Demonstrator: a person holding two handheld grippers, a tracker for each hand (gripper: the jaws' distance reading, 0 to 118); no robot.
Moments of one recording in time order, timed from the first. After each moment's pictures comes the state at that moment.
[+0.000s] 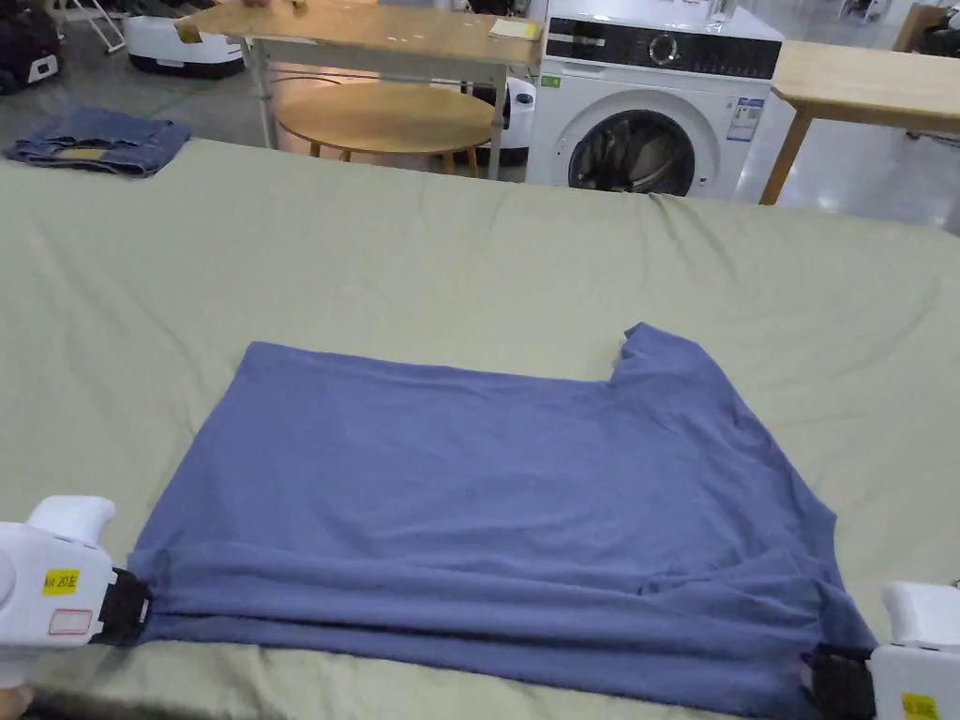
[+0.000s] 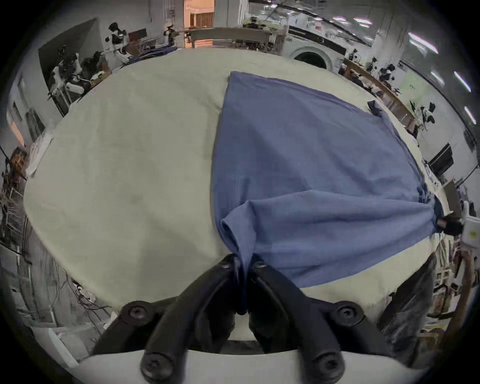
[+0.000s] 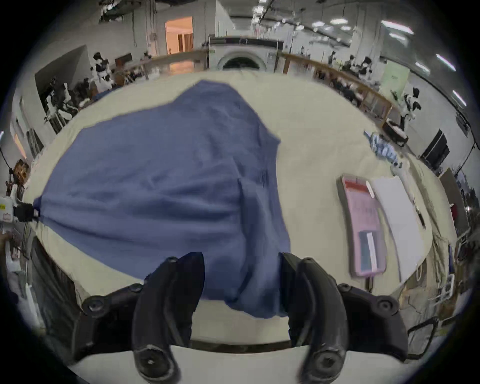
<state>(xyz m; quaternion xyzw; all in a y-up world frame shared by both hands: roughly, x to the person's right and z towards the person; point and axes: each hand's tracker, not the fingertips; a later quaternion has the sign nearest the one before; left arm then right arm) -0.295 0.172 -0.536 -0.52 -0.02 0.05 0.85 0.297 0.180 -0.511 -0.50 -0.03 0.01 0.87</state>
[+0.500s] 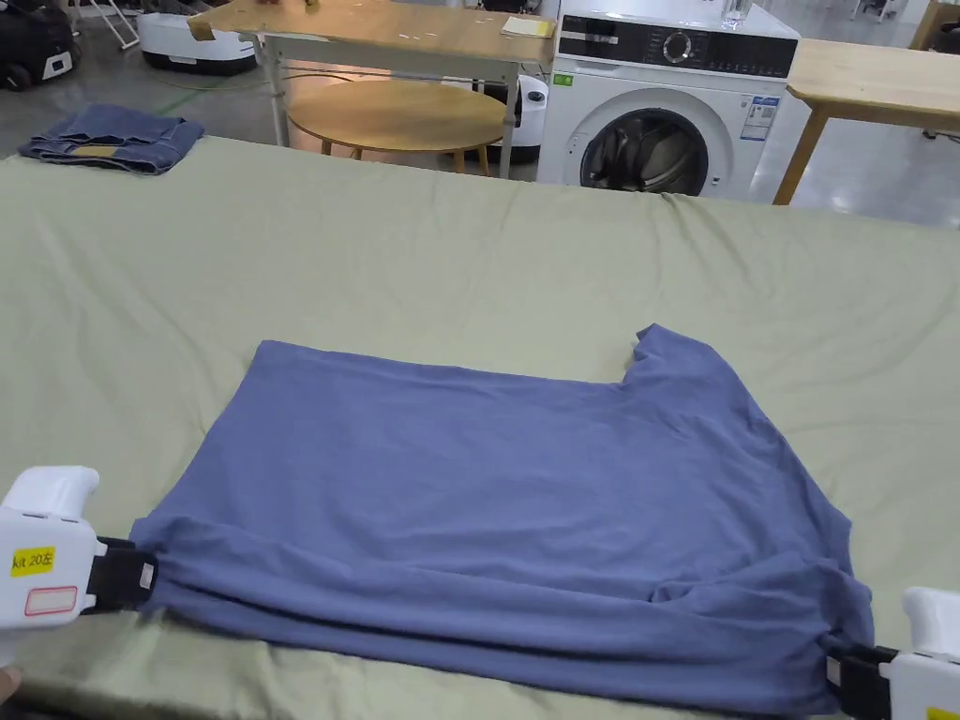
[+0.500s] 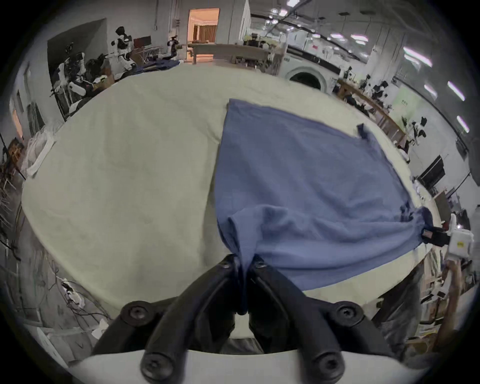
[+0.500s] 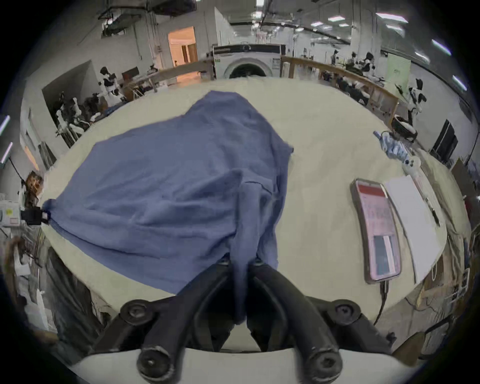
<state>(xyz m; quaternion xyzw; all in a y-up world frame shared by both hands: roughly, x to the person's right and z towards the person) -0.308 0.206 -0.530 -0.47 -0.04 0.09 0.88 0.295 0.198 -0.508 -0.44 0.00 -0.04 0.90</state>
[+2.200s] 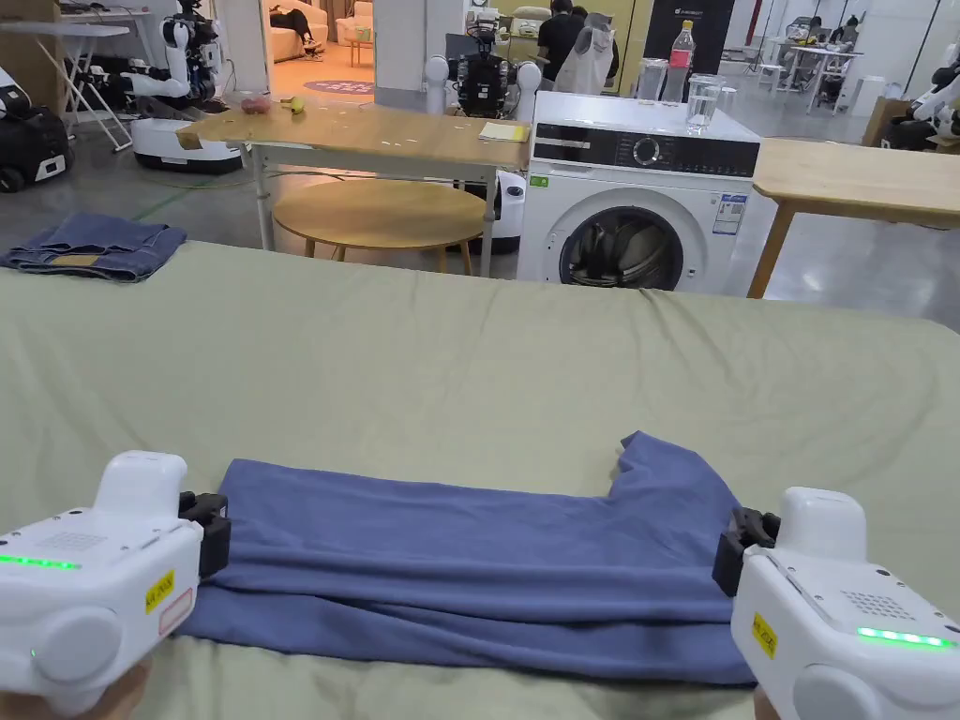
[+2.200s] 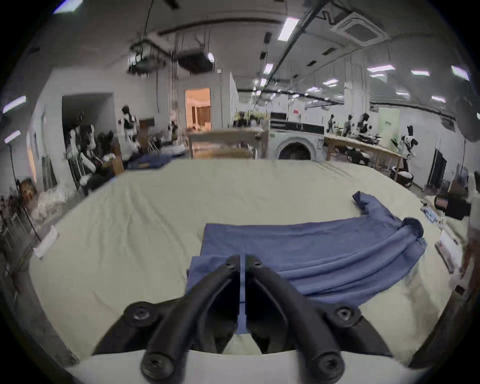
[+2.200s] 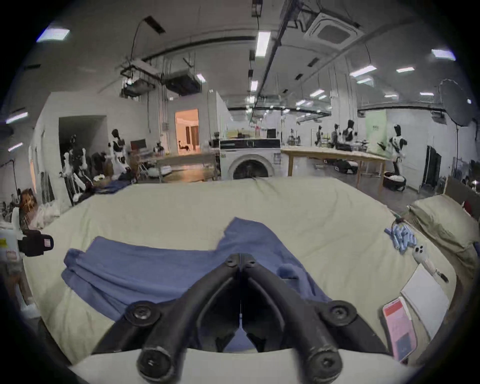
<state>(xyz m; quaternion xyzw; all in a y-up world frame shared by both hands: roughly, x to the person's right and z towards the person) -0.233 0.228 -0.616 -0.23 0.00 -0.01 0.97 0.204 0.242 -0.613 -0.17 -0.02 -0.03 0.98</state>
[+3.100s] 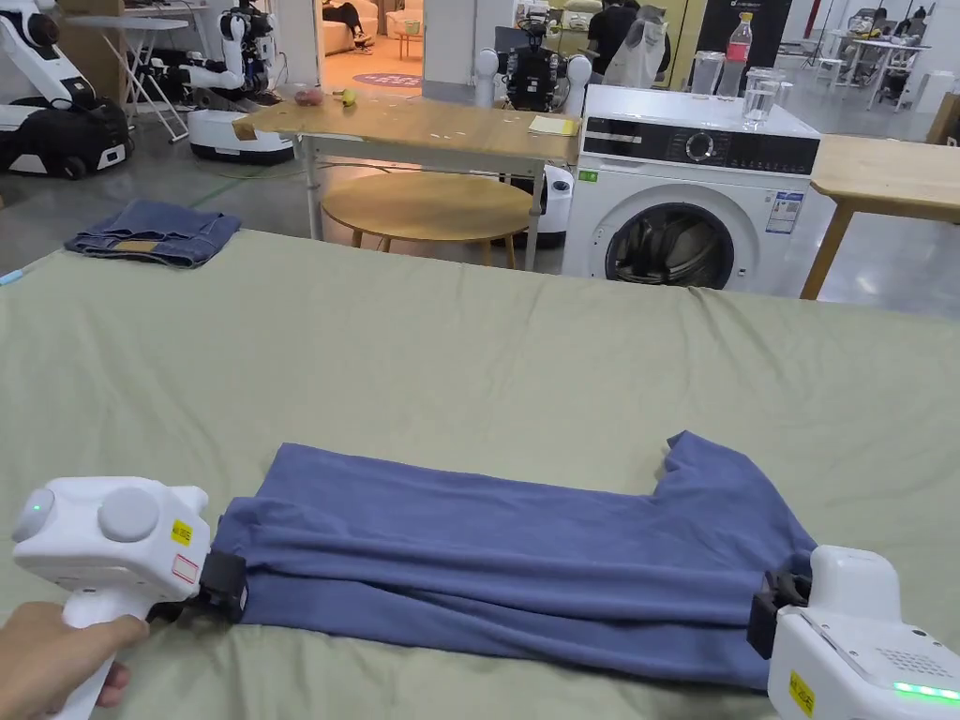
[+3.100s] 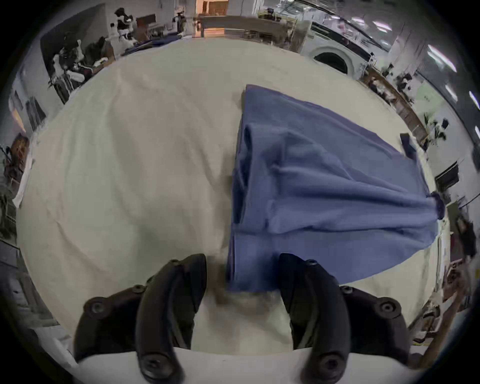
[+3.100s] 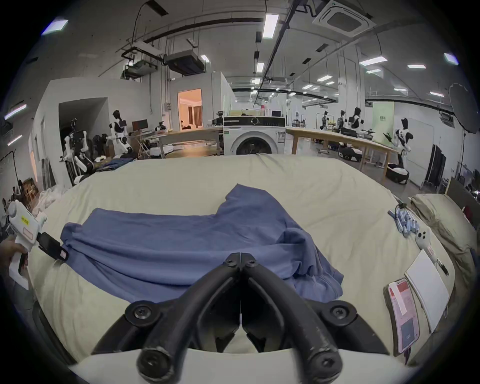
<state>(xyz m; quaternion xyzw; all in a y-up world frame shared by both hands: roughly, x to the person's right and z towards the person) -0.304 0.163 -0.693 -0.55 0.00 0.07 0.83 0.207 0.210 -0.610 -0.24 -0.01 -0.02 0.97</state>
